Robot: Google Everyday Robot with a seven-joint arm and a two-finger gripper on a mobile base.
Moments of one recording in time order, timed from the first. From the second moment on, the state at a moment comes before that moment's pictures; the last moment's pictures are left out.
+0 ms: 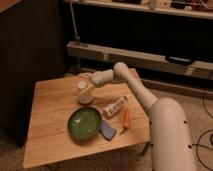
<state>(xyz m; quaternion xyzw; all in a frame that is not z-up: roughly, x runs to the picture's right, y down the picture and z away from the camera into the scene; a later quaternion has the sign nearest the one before) -0.147 -0.030 0.846 -0.28 -0.59 0.17 0.74</state>
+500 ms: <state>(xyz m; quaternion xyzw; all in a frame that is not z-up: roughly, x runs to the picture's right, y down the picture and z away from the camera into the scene) -0.145 -0.033 0.839 -0.28 -0.57 0.16 0.75</state>
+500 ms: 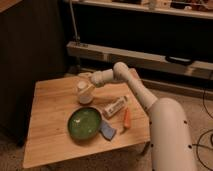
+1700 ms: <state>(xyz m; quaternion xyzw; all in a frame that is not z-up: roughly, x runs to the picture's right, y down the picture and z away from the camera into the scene) -0.073 -0.085 0.707 -0.34 -0.20 0.17 0.90</state>
